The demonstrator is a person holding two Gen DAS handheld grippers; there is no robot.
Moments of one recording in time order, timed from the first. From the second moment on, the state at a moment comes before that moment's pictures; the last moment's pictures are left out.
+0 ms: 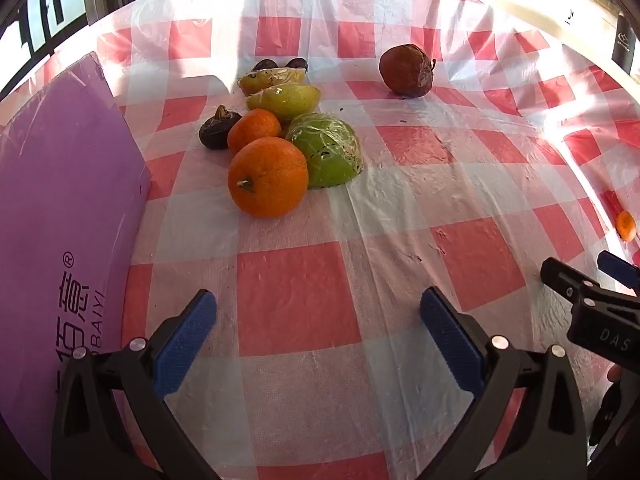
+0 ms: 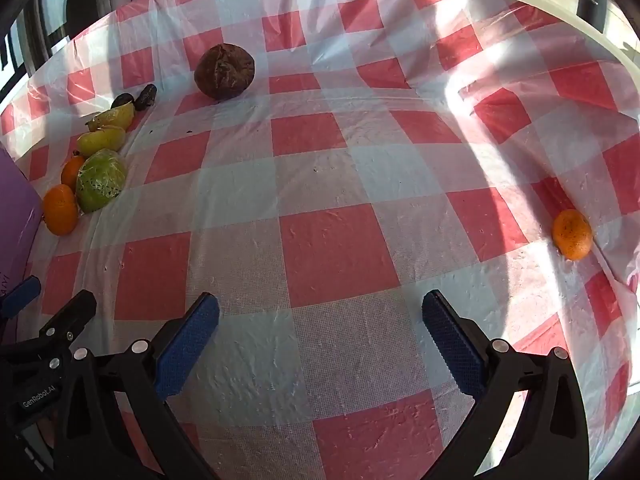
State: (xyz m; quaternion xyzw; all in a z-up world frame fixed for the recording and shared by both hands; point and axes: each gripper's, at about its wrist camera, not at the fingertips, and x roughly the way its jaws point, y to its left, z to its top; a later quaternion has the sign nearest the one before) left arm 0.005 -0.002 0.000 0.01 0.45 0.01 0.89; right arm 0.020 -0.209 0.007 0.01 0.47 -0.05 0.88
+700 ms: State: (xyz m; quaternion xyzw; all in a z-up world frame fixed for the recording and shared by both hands) left arm 0.027 0.009 0.003 -0.02 0.46 0.06 0.89; right arm 0.060 -0.359 0.012 0.06 0.44 -0.20 0.88
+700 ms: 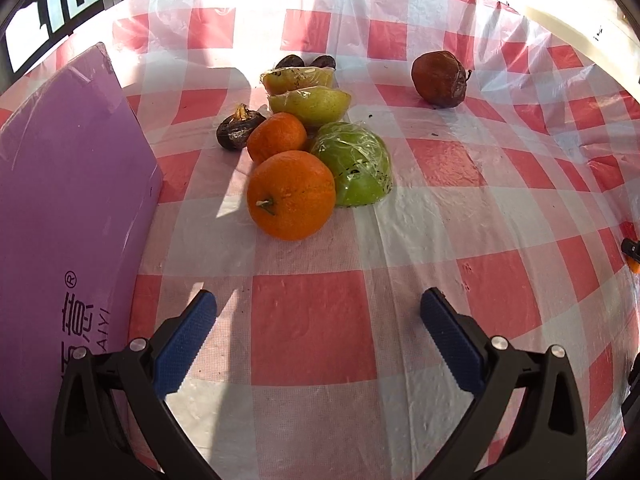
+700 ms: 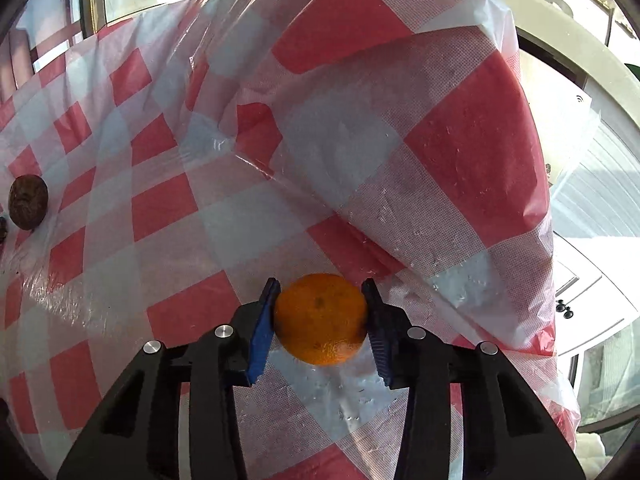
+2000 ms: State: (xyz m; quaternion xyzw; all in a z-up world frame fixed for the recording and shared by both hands) left arm -0.071 0.135 0.184 -0.10 0.35 -0.06 0.93; right arm -0.040 -0.094 0.156 0.01 0.45 0.21 0.87
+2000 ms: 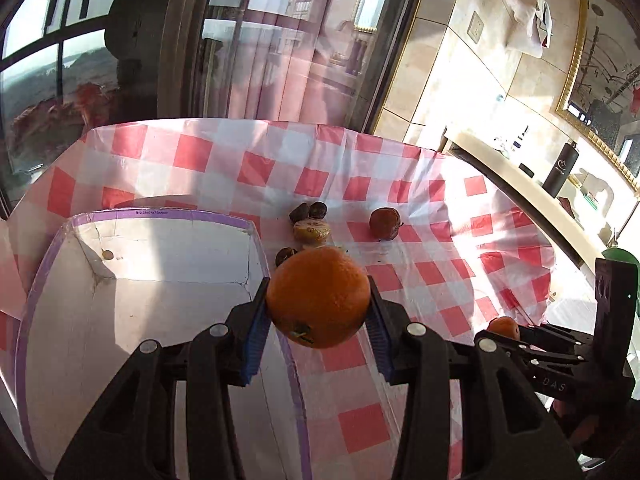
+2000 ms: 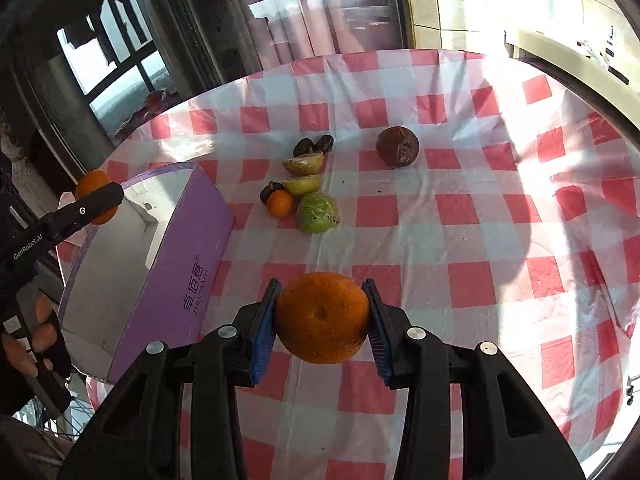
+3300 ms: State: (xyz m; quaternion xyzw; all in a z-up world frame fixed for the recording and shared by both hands) left arm -0.153 0.270 0.063 -0.05 0.62 0.04 0.78; right arm -0.128 0.139 0.070 -0.40 0.49 0.31 0.71
